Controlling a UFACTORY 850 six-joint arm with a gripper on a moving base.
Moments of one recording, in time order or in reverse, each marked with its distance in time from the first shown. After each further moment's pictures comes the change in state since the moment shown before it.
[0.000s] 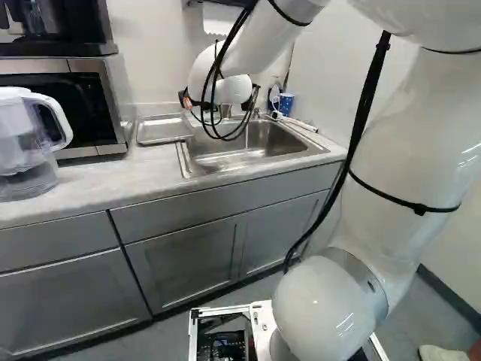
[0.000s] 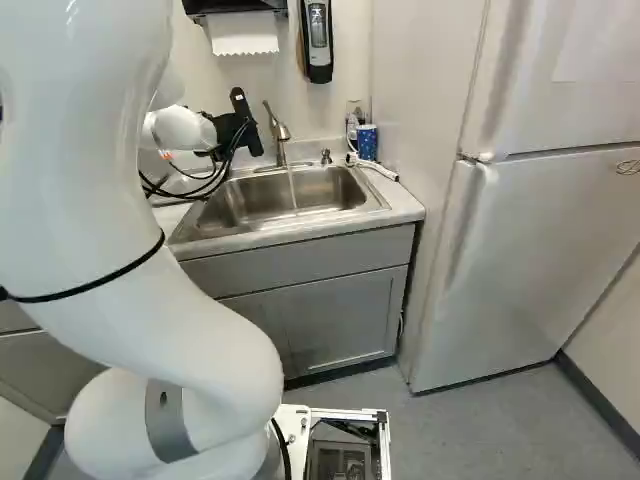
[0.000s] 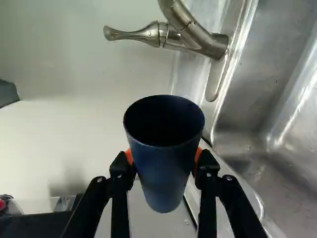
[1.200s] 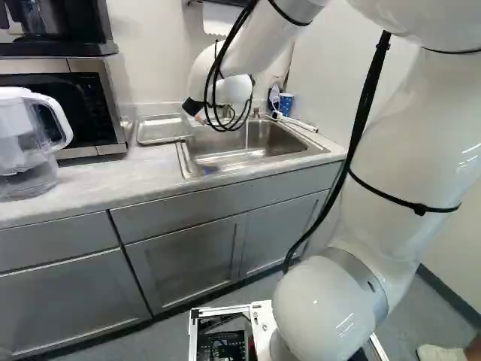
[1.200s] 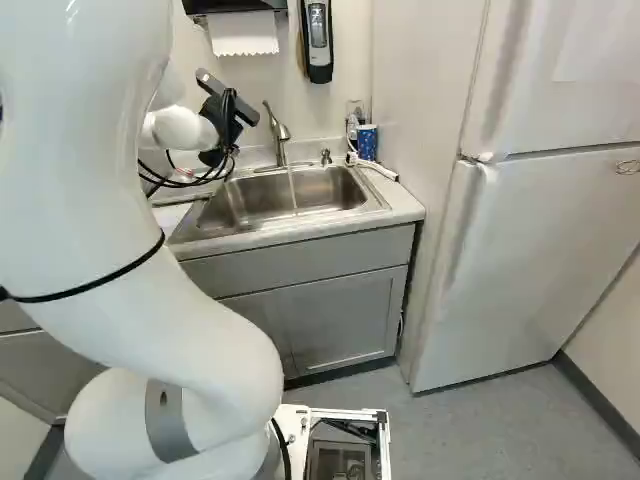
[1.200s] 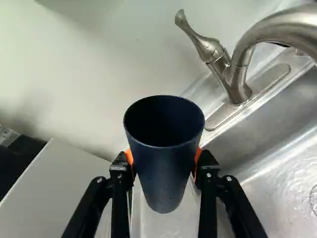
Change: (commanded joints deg) arm 0.0 0.0 0.0 0.0 0.0 -36.1
